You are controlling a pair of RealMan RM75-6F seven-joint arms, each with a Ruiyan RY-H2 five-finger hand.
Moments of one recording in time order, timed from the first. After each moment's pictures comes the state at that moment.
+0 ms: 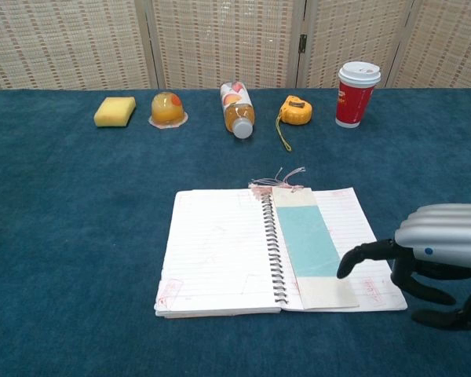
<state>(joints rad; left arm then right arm) -0.15 -1.27 0.02 -1.49 1.66 1.52 -0.09 0.67 -1.20 -0.20 -1.70 -1.70 0.85 0.04</state>
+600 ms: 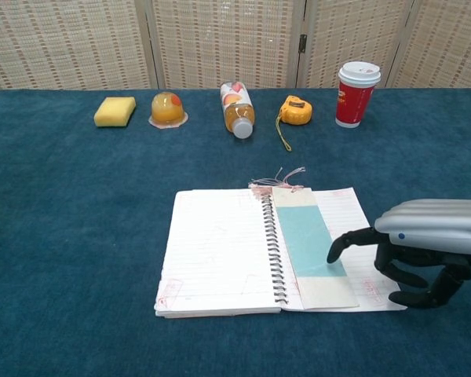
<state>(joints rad) -0.15 -1.27 0.02 -1.49 1.65 1.52 -0.10 0.70 -1.28 -0.15 -1.59 -1.63 0.79 0.08</state>
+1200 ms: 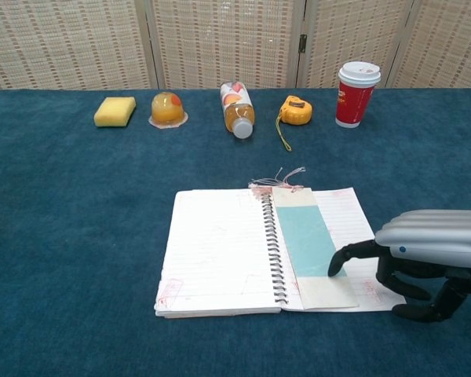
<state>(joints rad) -0.15 -1.27 0.02 -1.49 1.65 1.52 -0.10 0.69 -1.29 -0.16 -1.61 -1.63 0.78 0.05</state>
